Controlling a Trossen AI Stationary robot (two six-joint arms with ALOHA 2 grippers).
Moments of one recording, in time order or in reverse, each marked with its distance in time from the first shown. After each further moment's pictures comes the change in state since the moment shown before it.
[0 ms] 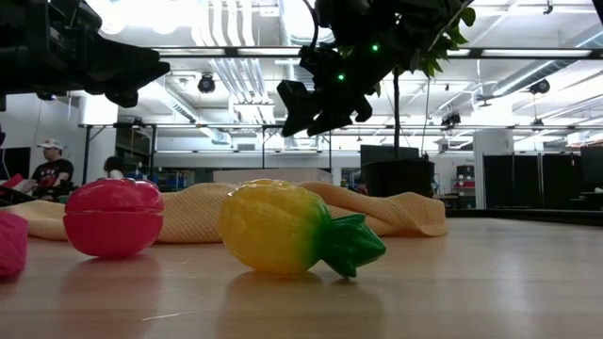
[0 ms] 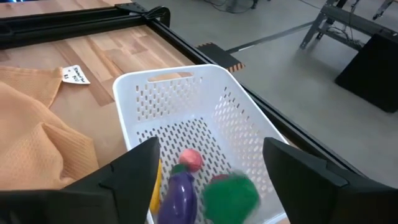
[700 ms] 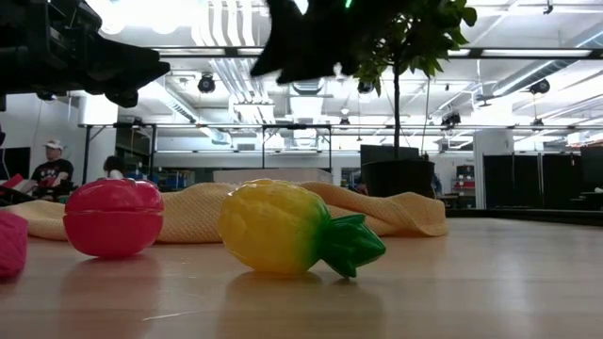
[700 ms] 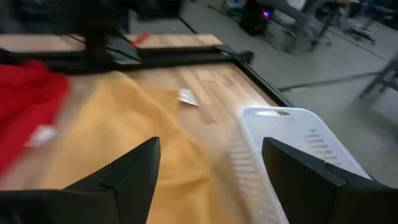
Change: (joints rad) left arm 0.000 0.000 0.000 0.000 0.000 0.000; right arm 0.260 -0.023 0.072 0.005 0.008 -0.075
